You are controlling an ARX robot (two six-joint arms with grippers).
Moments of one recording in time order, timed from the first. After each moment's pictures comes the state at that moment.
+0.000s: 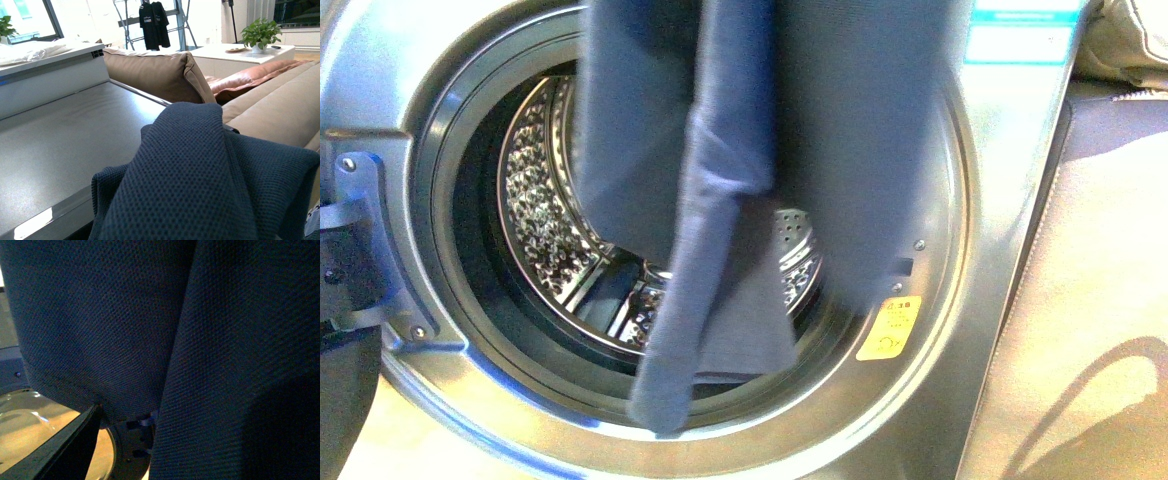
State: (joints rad) left arm -0.60 1.75 2.56 -0.66 0.00 0.24; right arm 0.42 1.41 1.07 0.58 -0.62 0.19
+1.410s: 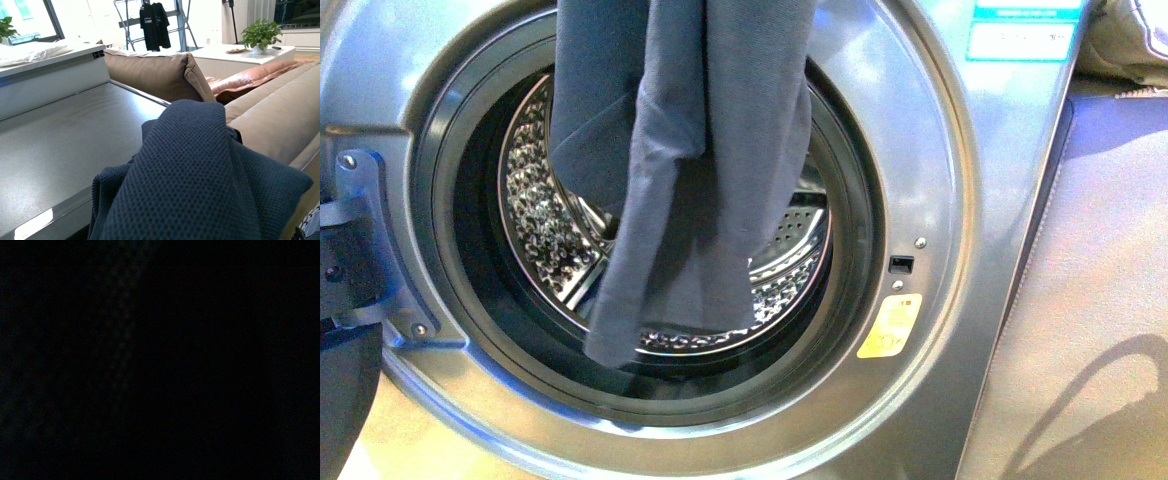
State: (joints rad) left arm -0.60 1.75 2.56 -0.66 0.00 0.24; right arm 0.50 1.57 1.21 0.64 -0.19 0.28
